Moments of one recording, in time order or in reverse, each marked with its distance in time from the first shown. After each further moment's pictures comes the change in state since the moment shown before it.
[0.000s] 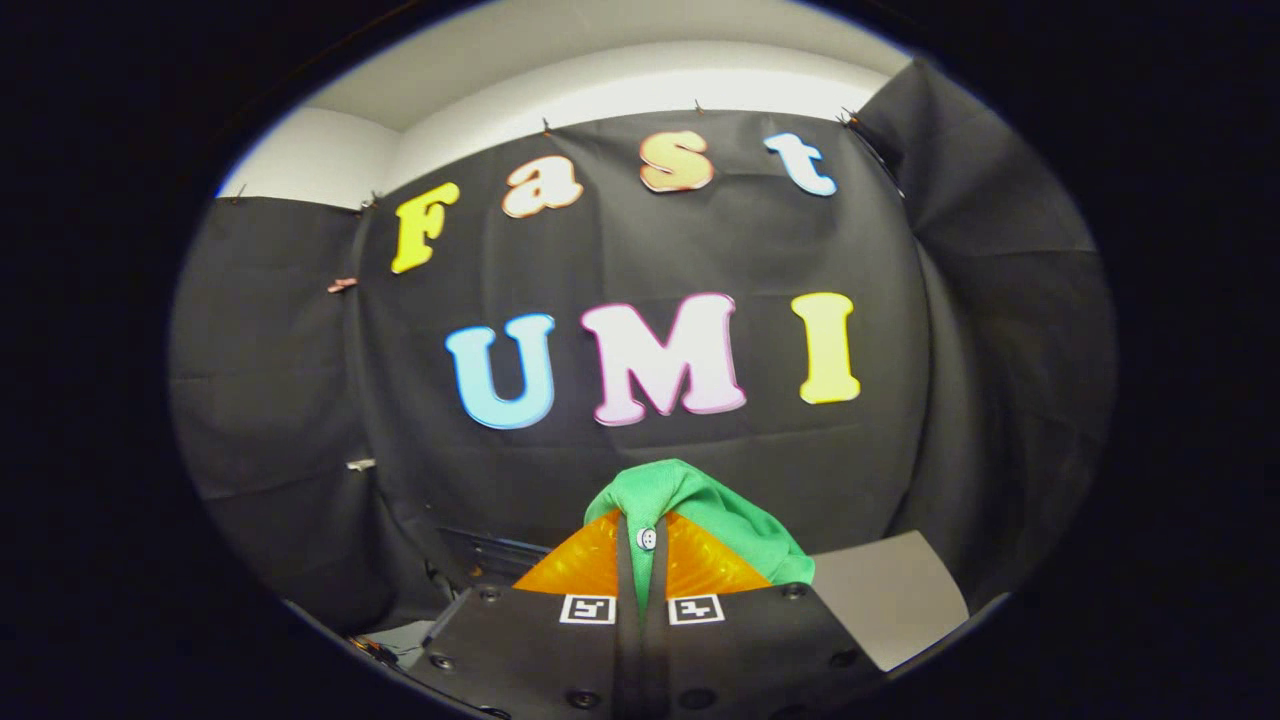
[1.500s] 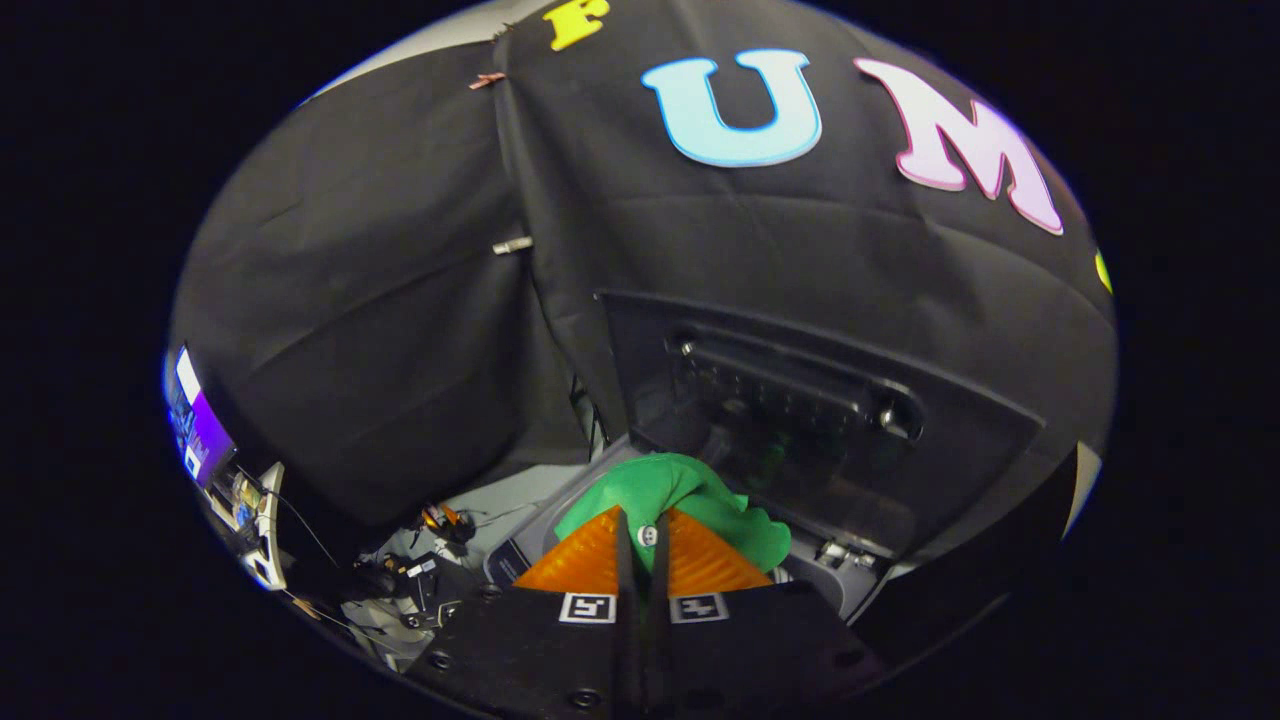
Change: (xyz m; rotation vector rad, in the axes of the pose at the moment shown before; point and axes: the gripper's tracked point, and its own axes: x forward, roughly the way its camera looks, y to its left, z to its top) arm 0.128 0.189 -0.369 -0.103 0.753 0.417
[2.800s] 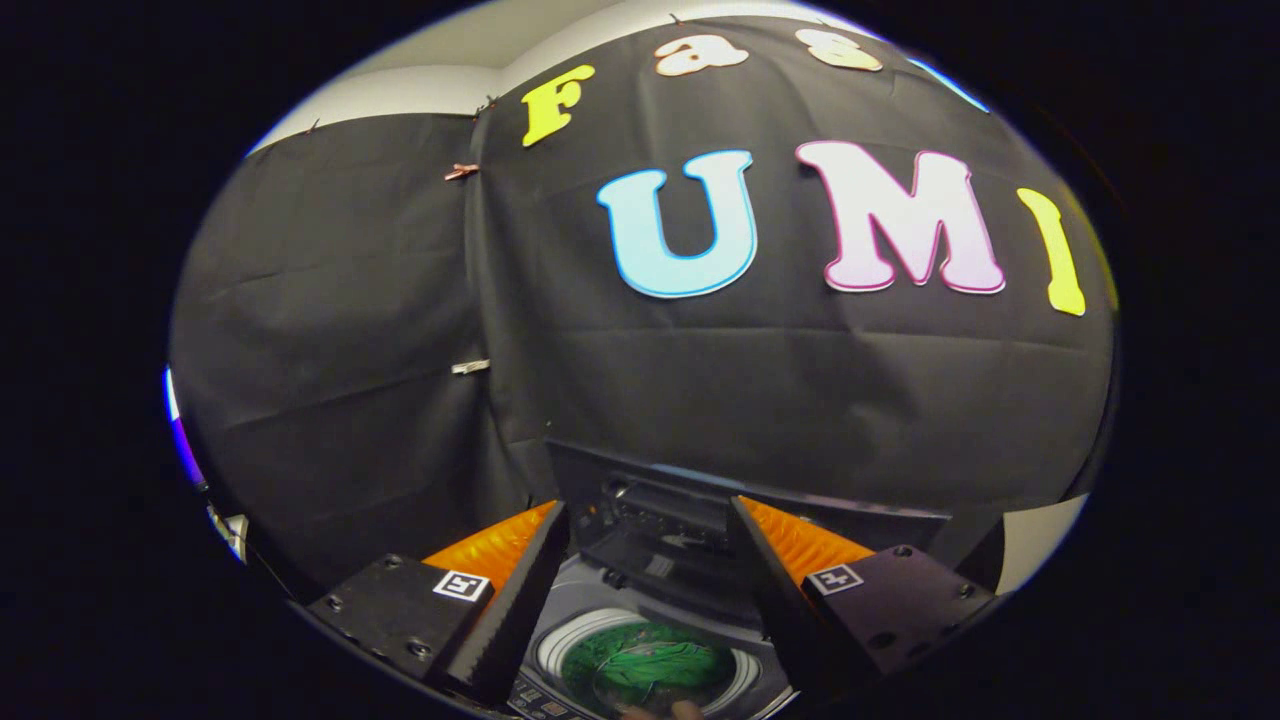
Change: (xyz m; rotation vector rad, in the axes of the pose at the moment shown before) arm -0.047 -0.035 0.121 0.014 -0.519 -0.127
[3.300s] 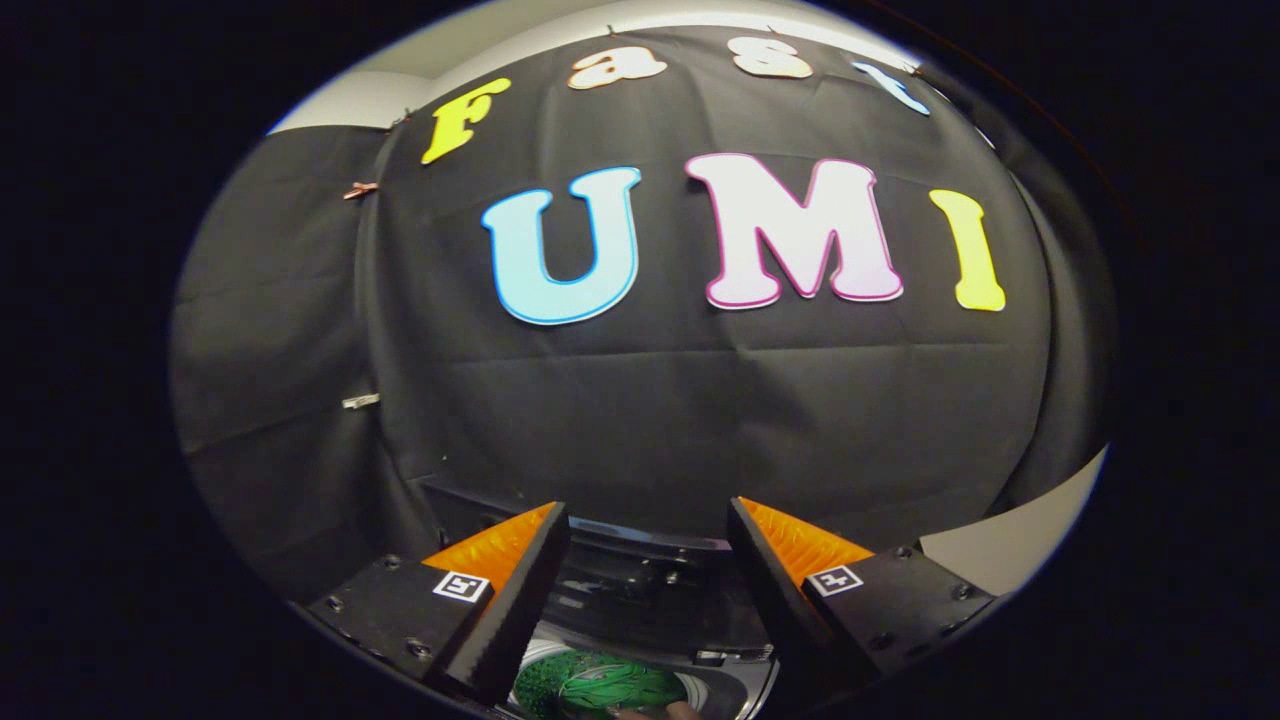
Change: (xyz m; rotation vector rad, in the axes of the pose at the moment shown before) arm 0.023 -0.084 0.016 0.069 -0.050 -0.303
